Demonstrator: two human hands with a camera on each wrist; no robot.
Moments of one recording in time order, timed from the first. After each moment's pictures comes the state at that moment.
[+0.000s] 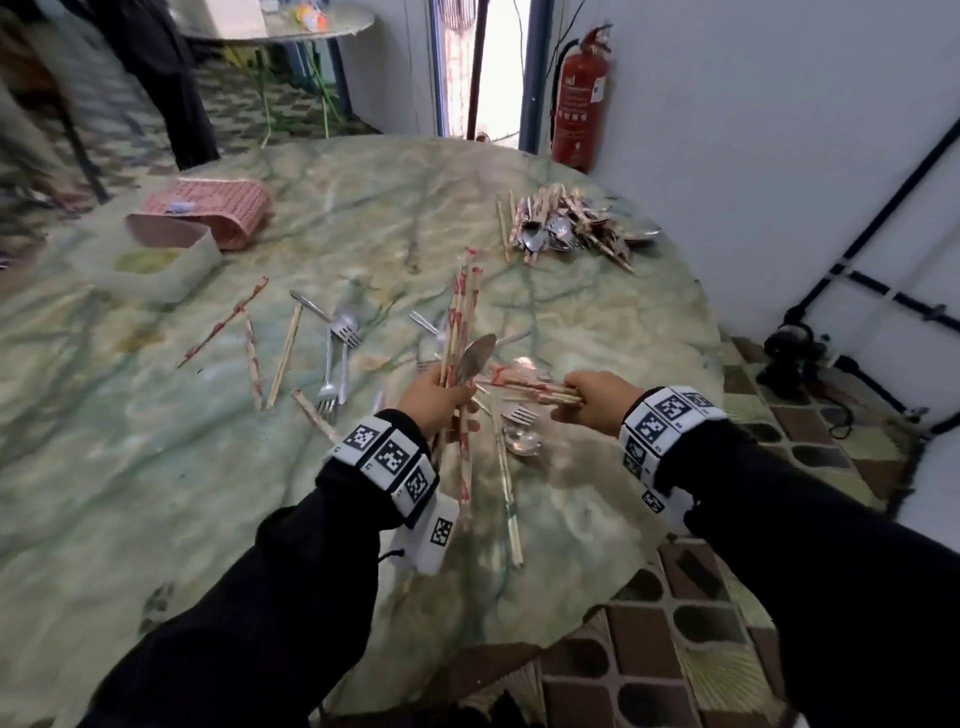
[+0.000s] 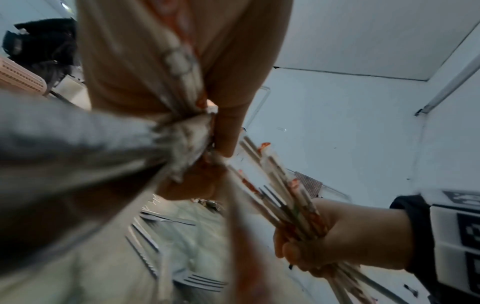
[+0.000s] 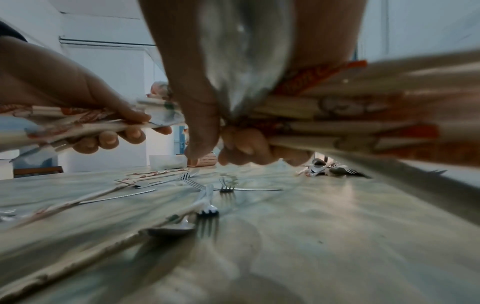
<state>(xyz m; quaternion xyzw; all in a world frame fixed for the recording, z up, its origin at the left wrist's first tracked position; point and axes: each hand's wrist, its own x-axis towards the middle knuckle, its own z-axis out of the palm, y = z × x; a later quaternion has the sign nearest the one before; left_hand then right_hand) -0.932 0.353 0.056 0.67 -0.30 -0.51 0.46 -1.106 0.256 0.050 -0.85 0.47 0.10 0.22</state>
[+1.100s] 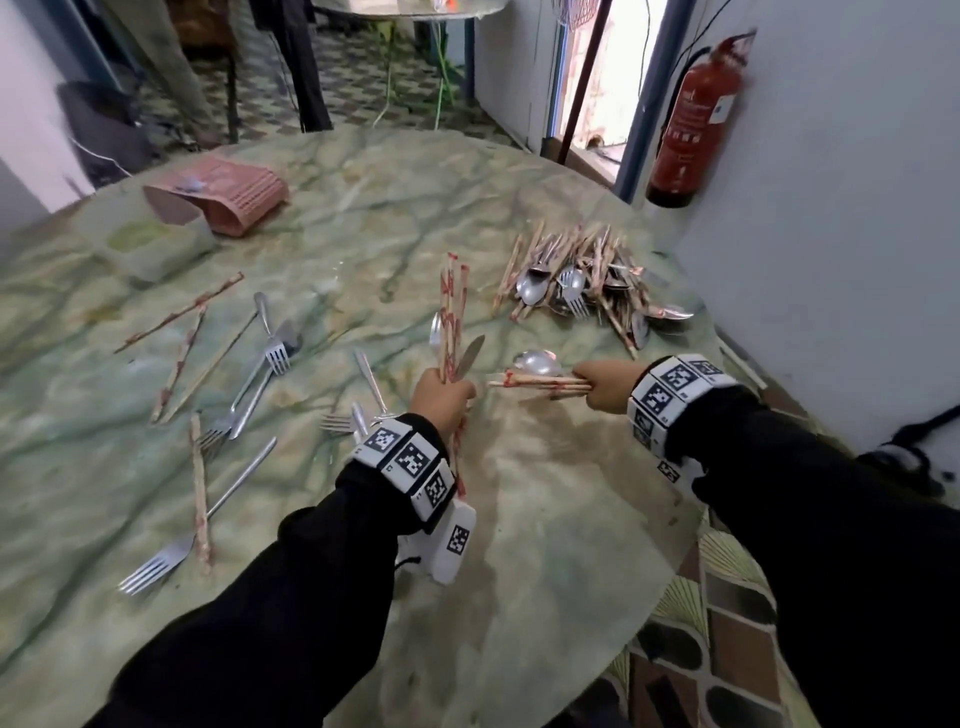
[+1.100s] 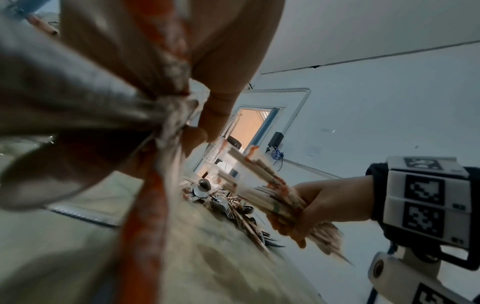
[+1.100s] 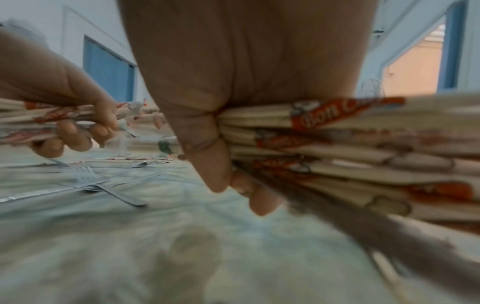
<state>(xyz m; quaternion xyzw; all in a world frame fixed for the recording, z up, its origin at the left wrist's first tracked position) -1.007 0.161 0.036 0.76 -0.12 -0.36 0.53 -1.128 0.009 0.057 -0.93 0.29 0.22 0.11</state>
